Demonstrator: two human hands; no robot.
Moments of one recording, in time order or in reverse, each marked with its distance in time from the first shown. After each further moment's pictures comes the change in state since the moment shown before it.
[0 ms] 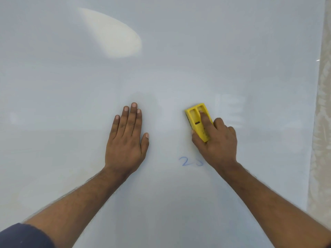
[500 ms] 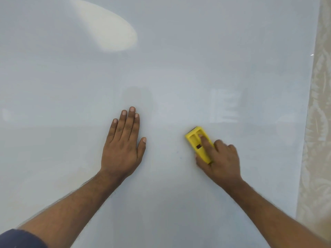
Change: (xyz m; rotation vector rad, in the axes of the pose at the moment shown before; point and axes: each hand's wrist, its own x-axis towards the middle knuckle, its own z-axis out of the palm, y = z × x) left_hand -0.025 -0.004 0.002 -0.018 -0.039 0.047; right_hand -0.074 0.025 -0.002 -0.042 -0.076 -0.168
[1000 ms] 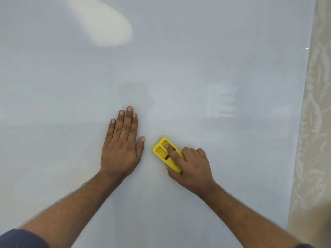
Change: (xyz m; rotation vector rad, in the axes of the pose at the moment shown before) left_hand -0.013 0.005 0.005 -0.023 0.003 0.001; right_hand -0.014 -0.069 0.018 0.080 -0.041 -0.164
